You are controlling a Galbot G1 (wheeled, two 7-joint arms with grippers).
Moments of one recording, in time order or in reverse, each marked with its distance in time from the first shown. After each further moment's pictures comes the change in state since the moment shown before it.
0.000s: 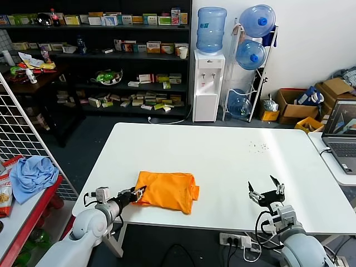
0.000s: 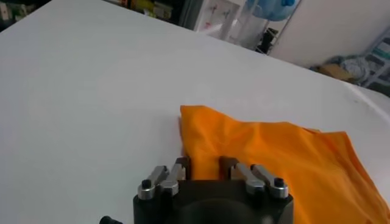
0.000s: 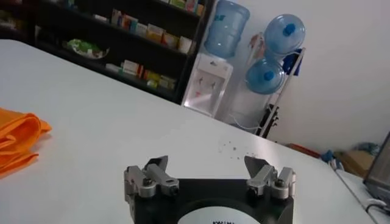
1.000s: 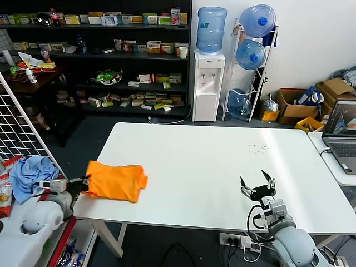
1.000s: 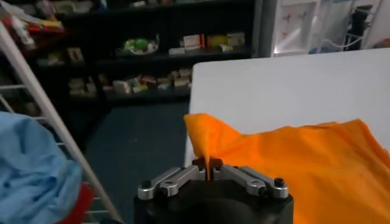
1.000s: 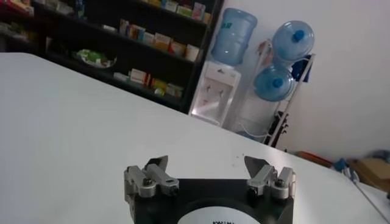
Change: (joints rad) left arm 0.063 0.237 -0.209 0.025 0.219 -0.043 -0.037; right arm 0.094 0.010 -0.082 -0.032 0.009 0.002 0.011
